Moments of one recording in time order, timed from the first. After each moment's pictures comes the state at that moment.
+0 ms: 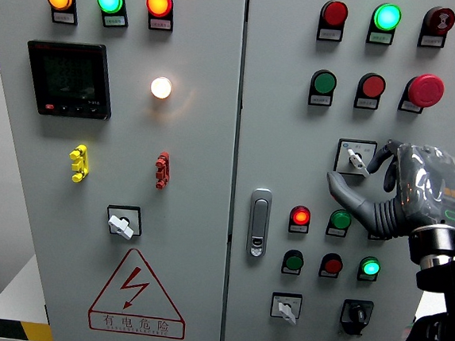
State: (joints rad) left arm -0.03 -0.10 0.00 -0.14 -0.07 -0.02 -0.07; right arm 0.80 0.16 1.51 1.57 -2.74 0.07 -0.29
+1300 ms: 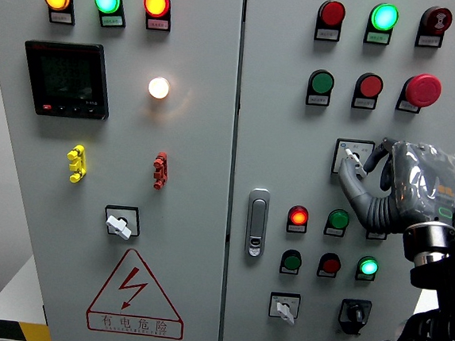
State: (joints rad) left arm -0.03 -0.10 0.00 -0.14 -0.07 -0.02 -0.07; right arm 0.81 0.16 1.49 1.55 -2.75 0.07 -0.31
